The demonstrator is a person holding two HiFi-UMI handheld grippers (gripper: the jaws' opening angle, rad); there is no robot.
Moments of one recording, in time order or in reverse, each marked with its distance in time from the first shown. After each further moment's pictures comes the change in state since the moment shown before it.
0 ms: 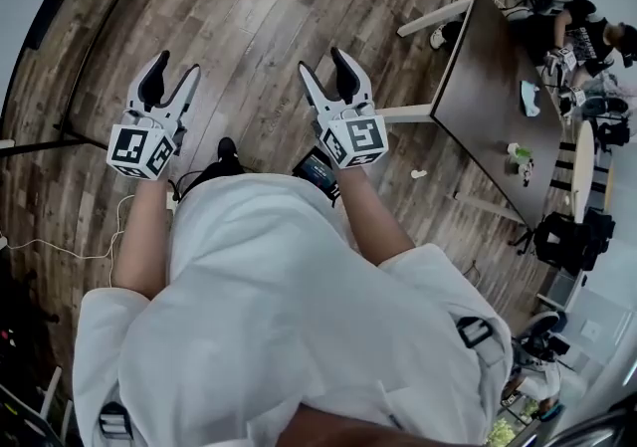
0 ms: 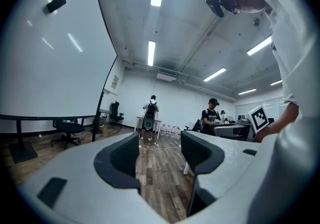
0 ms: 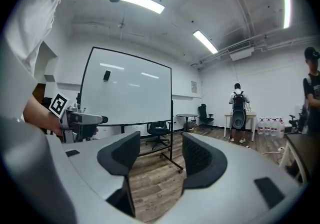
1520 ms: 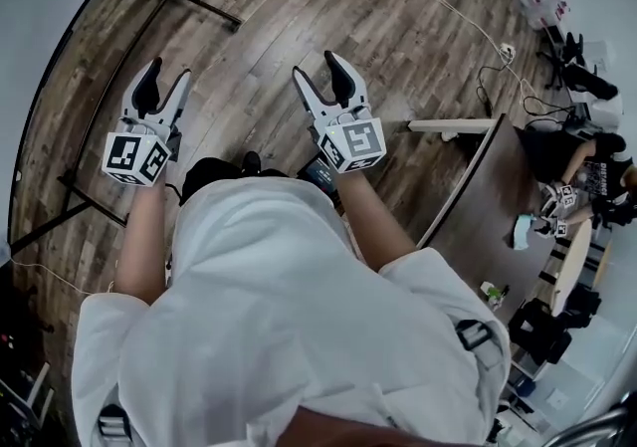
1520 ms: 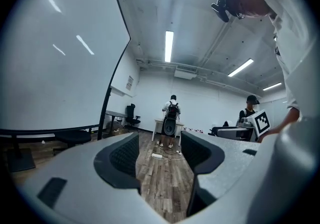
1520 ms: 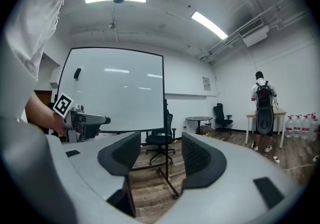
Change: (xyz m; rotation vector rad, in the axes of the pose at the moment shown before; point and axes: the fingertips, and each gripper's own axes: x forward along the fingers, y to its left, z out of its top) left arm 0.412 0.261 0.064 -0.009 -0.023 0.192; right arm 0.437 -0.289 0.045 0.014 -0.037 0.201
